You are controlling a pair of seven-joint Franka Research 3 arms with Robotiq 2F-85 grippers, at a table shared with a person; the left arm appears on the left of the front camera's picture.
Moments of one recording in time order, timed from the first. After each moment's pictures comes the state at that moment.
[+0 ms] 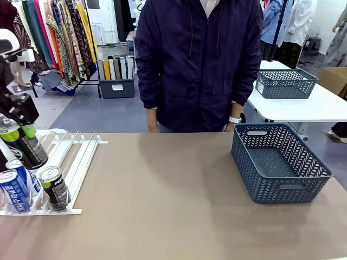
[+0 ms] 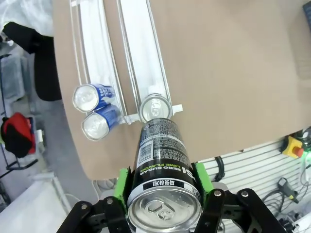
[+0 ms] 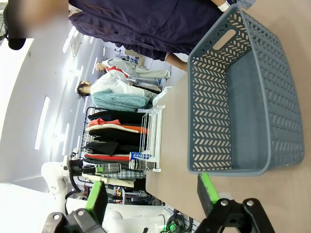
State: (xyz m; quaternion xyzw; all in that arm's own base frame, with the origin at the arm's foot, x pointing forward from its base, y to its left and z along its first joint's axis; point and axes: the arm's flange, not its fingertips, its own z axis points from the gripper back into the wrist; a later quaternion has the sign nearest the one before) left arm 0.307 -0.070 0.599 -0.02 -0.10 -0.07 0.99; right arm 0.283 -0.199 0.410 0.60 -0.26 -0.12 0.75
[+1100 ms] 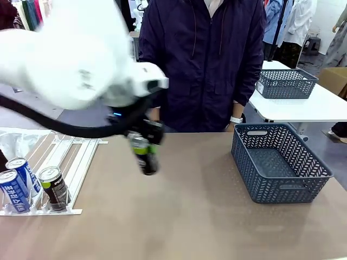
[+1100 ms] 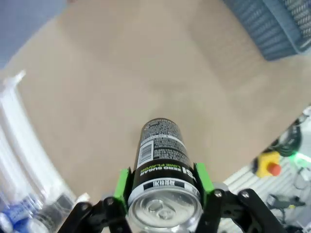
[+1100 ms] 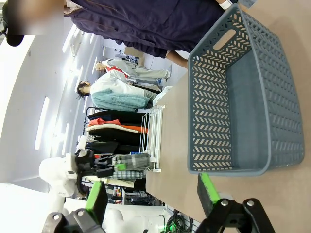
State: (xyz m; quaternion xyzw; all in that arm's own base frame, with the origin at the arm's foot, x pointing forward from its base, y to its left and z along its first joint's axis) left arm 0.355 -0.366 0.511 -0.05 -0.14 -0.27 0.95; right arm 0.282 -0.199 0.411 0.60 -0.26 -0.12 0.75
